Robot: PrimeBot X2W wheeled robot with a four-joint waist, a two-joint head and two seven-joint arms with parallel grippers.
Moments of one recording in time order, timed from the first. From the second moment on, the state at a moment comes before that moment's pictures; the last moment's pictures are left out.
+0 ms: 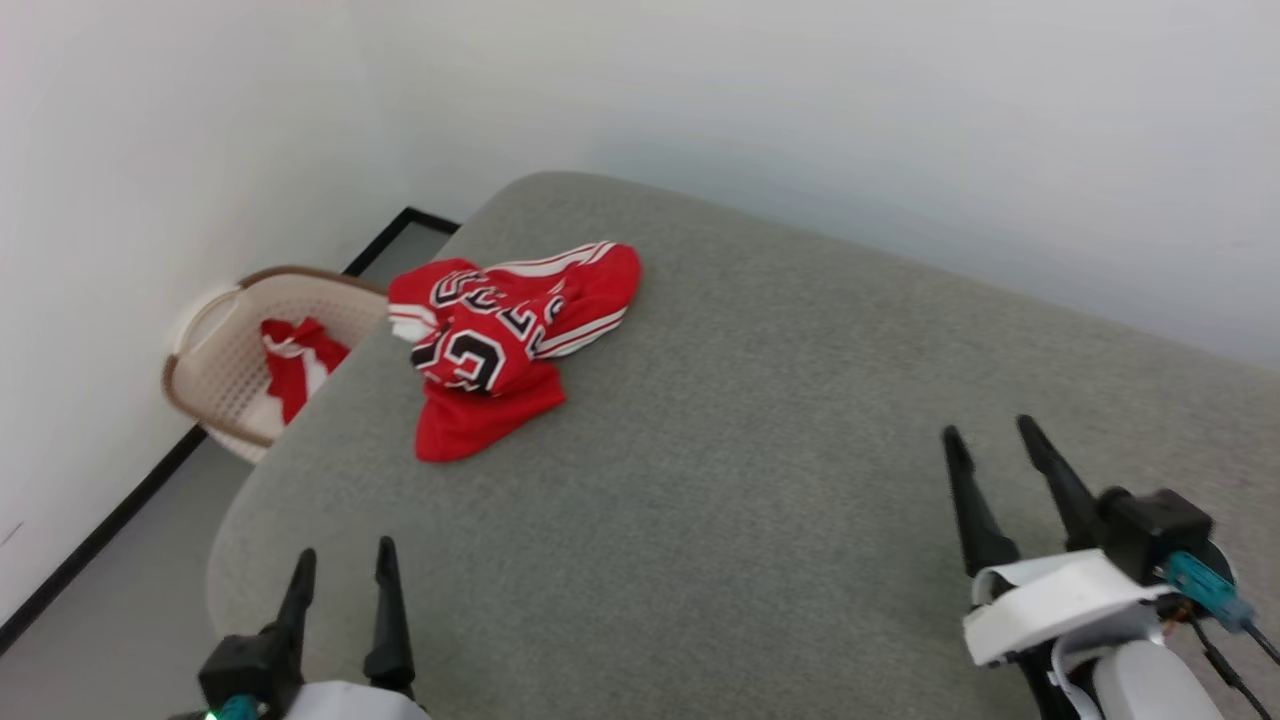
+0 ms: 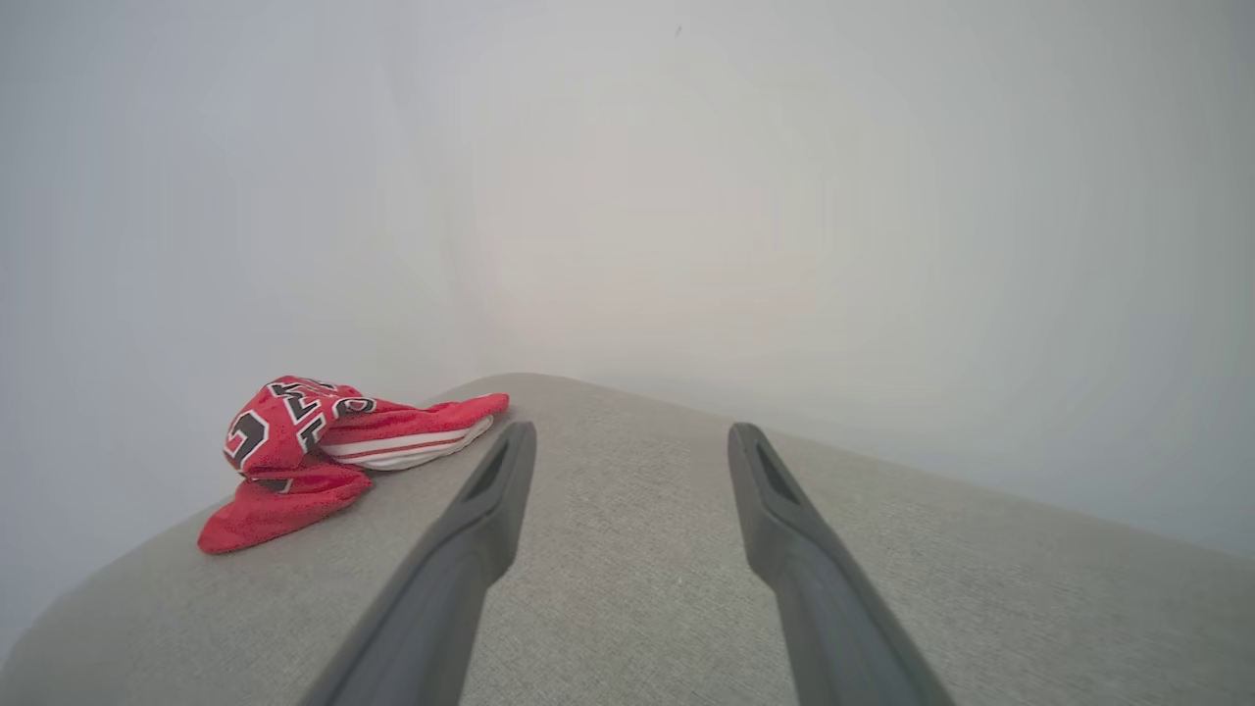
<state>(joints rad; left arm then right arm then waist) -0.01 0.05 0.06 0.24 -0.17 -0.02 -0.26 -0.22 -0.13 0.13 0.32 0.27 0.13 -0.26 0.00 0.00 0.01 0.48</state>
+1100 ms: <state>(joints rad) -0.41 0.24 0.09 0.48 -0.24 -0.12 -0.26 -0.30 -0.14 0.25 0.30 0.30 0.13 -0.26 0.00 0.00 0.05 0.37</state>
